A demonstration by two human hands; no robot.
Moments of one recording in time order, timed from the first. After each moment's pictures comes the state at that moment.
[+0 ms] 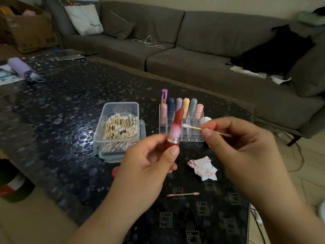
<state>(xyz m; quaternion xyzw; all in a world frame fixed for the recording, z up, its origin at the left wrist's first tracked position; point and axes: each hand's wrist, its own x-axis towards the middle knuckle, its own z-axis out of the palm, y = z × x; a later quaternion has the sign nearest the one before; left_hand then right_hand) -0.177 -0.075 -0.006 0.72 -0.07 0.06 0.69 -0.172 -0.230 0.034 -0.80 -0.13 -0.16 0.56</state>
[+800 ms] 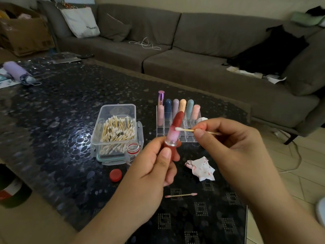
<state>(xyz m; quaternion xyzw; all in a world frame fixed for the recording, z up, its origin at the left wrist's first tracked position) -0.180 -0.082 -0.010 0.70 -0.13 0.03 0.70 -0.166 -0.232 0.029 -0.79 -0.14 -0.13 0.58</state>
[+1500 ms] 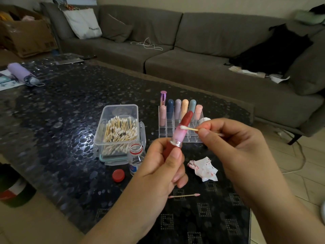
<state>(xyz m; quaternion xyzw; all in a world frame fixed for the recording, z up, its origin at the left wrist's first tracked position) -0.183 -0.090 -0.009 0.50 -0.10 -0.06 0.86 -0.163 -0.232 0.025 -0.76 -0.13 -0.11 0.62</state>
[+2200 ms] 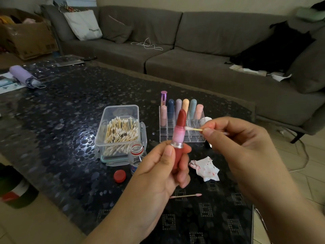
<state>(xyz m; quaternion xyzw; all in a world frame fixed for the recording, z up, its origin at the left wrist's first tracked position) -0.184 -0.088 -0.011 0.49 -0.11 -0.08 0.86 -0.163 -0.236 0.027 -0.75 -0.13 -0.11 0.64</state>
